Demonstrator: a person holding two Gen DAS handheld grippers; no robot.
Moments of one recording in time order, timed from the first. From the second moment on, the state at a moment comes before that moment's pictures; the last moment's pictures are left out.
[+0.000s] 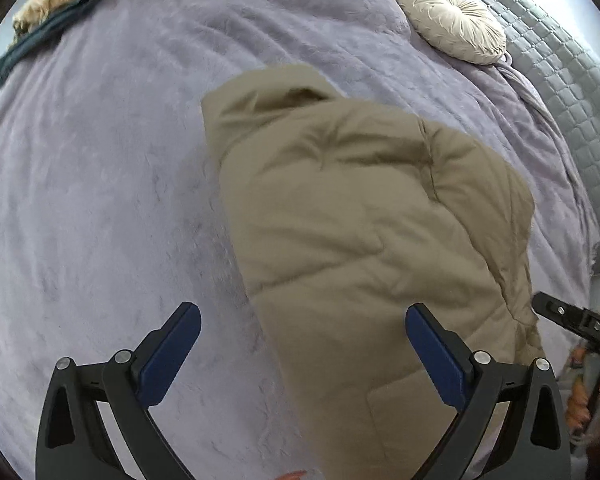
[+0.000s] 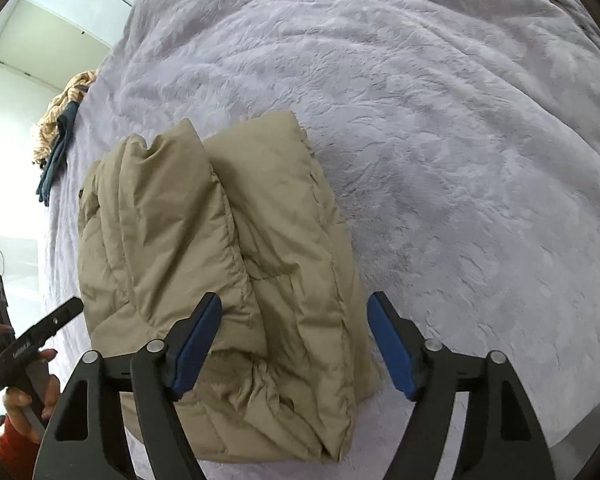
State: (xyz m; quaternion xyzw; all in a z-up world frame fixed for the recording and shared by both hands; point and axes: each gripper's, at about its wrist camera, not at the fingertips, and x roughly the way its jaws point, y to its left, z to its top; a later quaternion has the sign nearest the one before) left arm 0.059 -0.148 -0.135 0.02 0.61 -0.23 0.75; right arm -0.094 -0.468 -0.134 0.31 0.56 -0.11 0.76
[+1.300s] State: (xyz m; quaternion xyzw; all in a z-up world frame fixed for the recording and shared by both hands) left arm 0.087 -0.142 -0.272 -0.26 0.68 -0.39 0.56; right arm 0.014 -0.497 -0.266 0.46 0.59 0.17 0.65
